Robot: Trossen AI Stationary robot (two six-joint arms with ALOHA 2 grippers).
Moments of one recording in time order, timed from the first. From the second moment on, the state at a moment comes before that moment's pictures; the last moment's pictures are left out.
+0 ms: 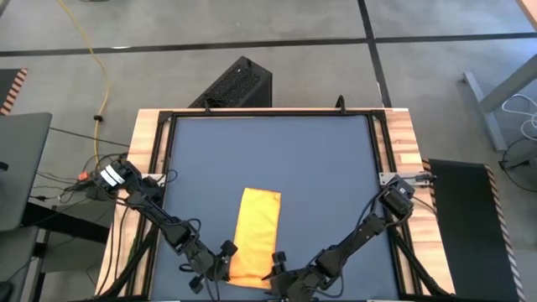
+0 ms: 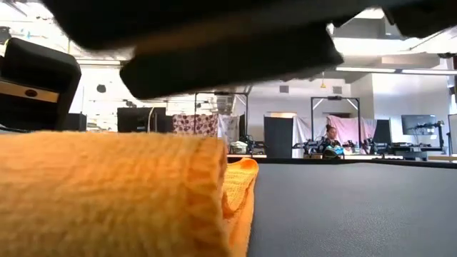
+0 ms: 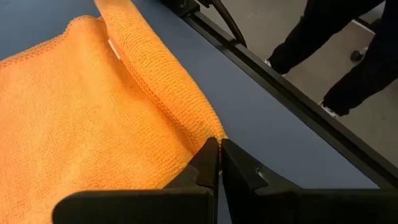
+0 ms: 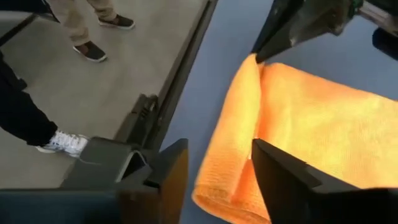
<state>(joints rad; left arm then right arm) -0.75 1.76 0.70 0.43 -0.02 -0.06 0.72 2.18 1.43 0.14 0.42 0.24</state>
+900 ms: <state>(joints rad) -0.67 1.76 0.69 0.43 0.13 -0.29 0.72 2.20 1.43 0.03 0.42 0.42</state>
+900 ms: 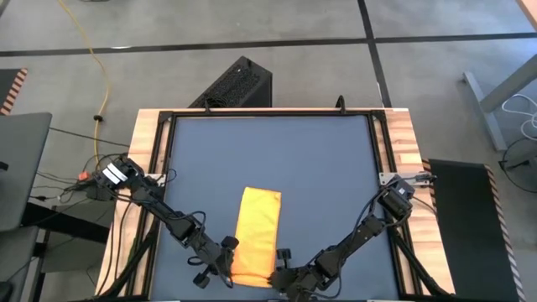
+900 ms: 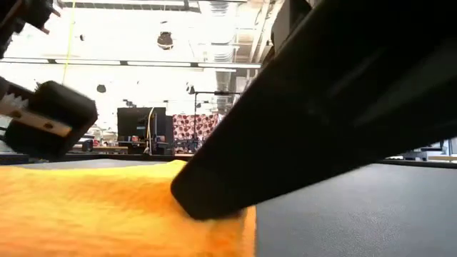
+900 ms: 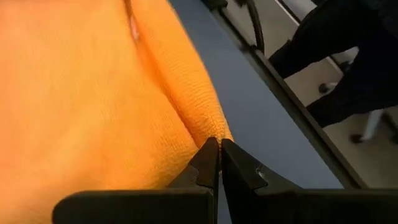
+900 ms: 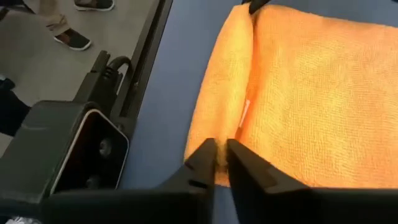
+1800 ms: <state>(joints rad) -0.67 1.76 0.67 0.41 0.09 -0.50 0.67 2.19 1.43 -0.06 0.26 0.61</state>
